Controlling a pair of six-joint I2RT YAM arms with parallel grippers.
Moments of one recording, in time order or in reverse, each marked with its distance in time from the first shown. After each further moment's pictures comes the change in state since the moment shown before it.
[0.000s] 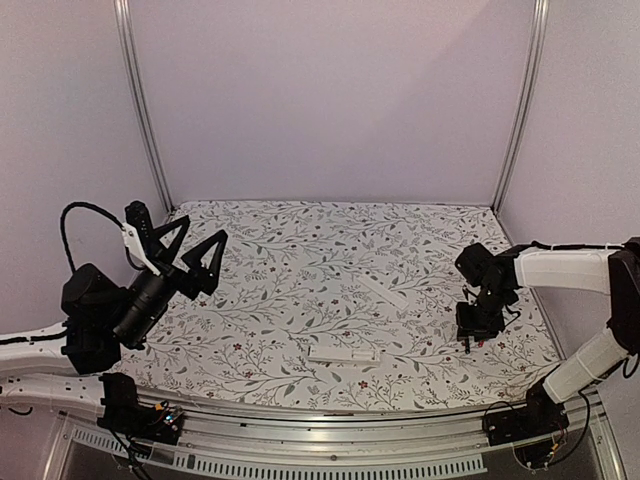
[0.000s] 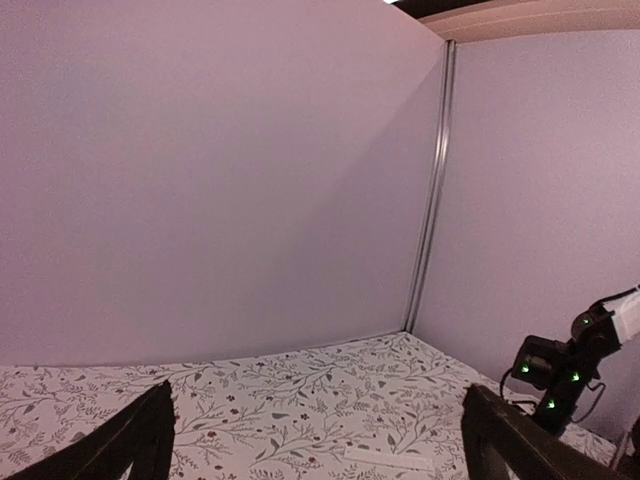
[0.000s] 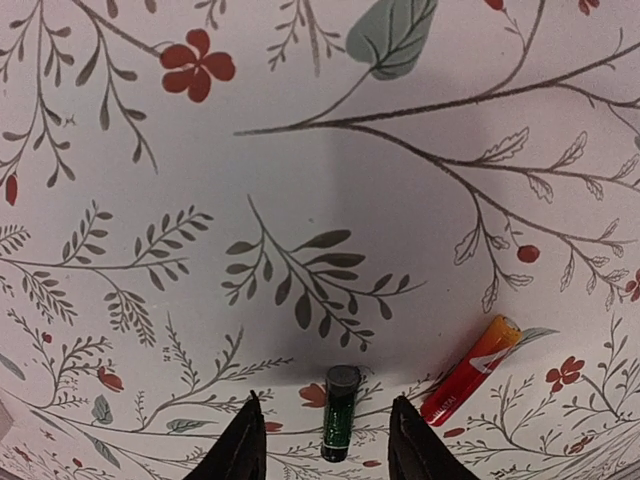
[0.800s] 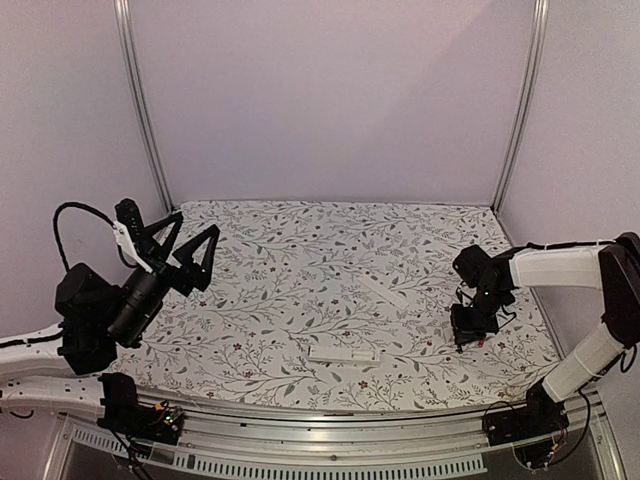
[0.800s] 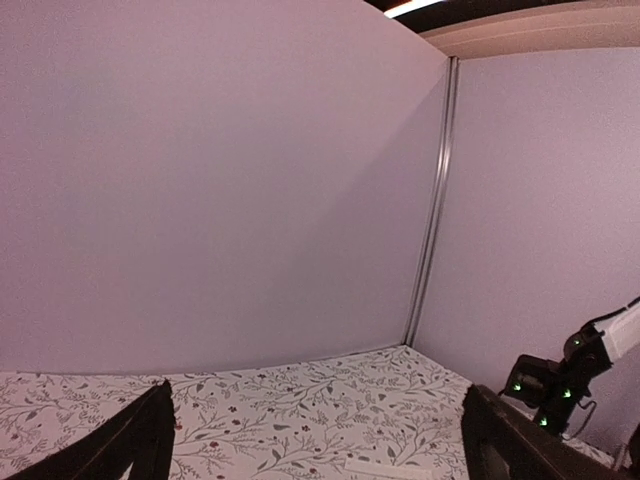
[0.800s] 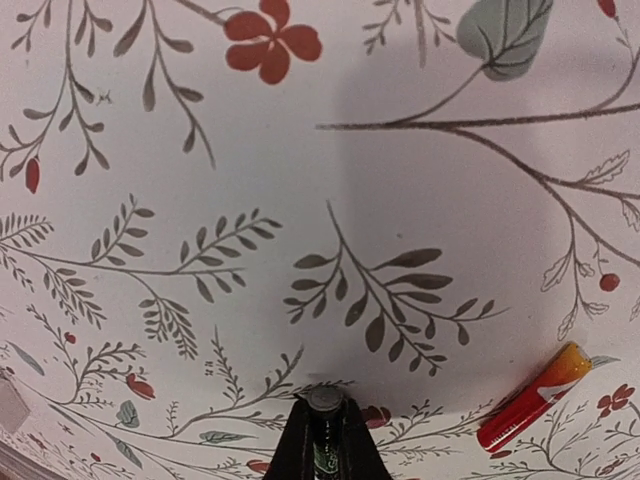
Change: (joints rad) left arm 0.020 -0.027 0.000 0.000 0.016 -0.001; right arm -0.008 0.047 -0.014 0.063 -0.102 -0.017
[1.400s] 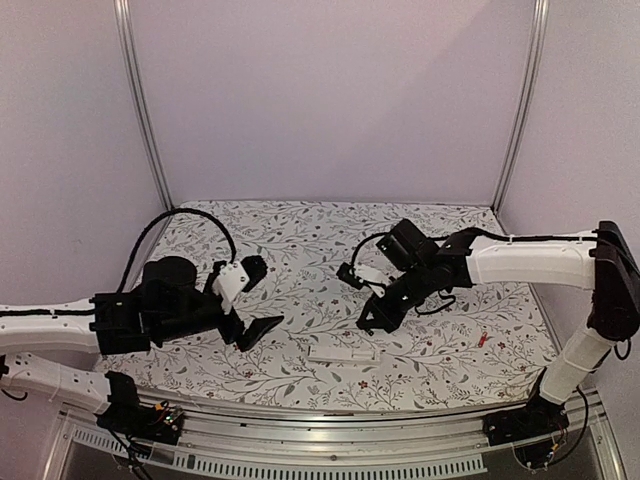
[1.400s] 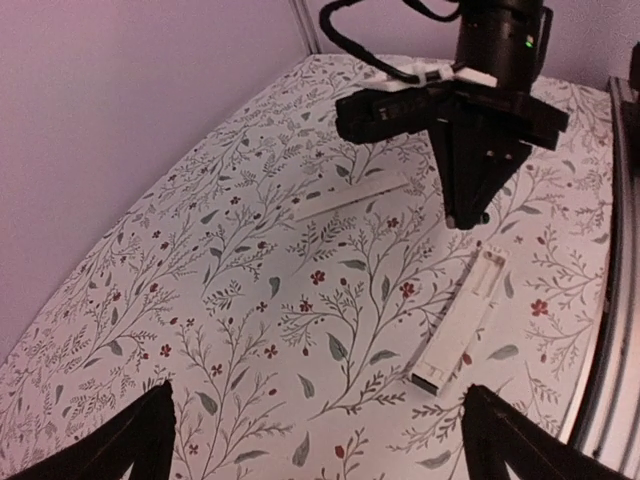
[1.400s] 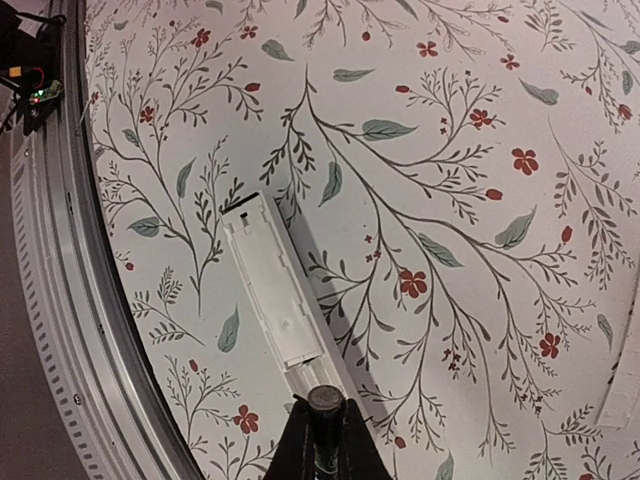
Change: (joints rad) left arm 0.007 0.313 0.154 -0.544 0.287 0.177; right arm 0.436 0.114 0.355 0.210 -0.249 -0.564
